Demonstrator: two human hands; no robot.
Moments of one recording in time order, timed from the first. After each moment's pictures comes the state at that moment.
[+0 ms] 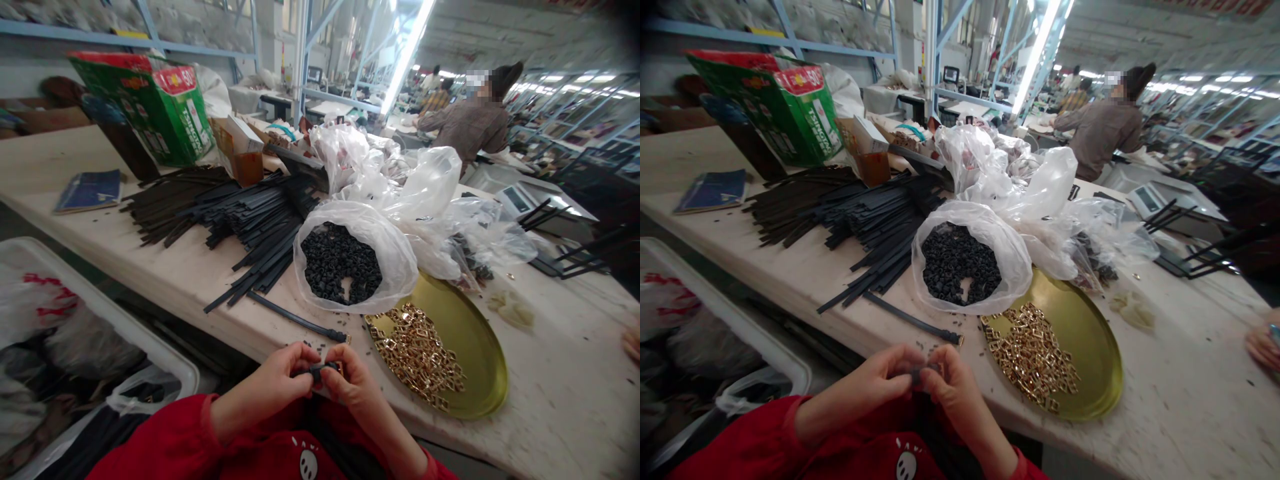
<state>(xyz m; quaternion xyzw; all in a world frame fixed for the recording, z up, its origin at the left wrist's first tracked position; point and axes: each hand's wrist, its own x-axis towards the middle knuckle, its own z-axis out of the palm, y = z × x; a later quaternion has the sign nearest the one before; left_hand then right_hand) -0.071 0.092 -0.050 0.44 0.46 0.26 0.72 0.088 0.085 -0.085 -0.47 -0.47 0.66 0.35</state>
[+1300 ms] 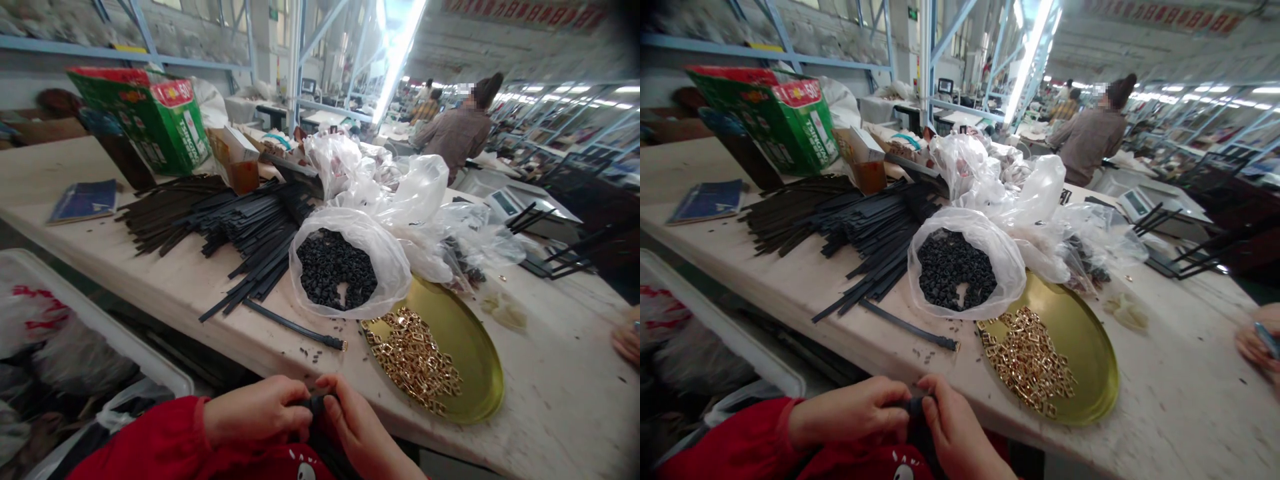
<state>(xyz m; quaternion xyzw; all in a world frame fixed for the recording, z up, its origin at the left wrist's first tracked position) -0.086 0.090 -0.047 0.61 0.43 0.02 0.67 0.105 0.061 -0.075 -0.47 -0.72 0.47 0.21</state>
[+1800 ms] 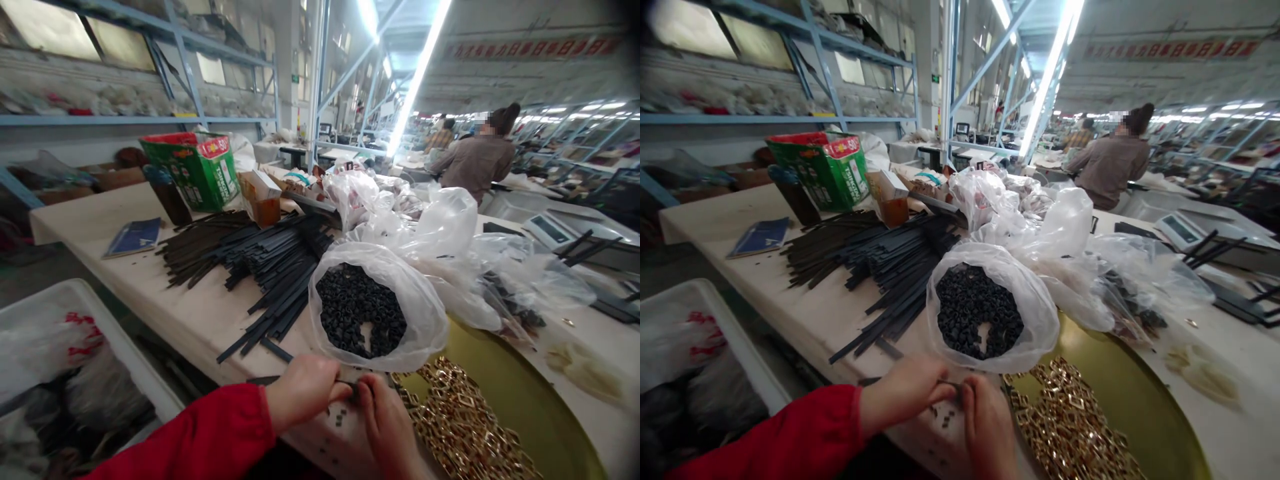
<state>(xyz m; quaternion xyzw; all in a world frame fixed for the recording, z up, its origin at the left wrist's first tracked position) -0.072 0.168 -0.063 0.82 0.52 0.07 0.23 0.100 0.131 -0.128 -0.58 -0.73 0.19 0.31</state>
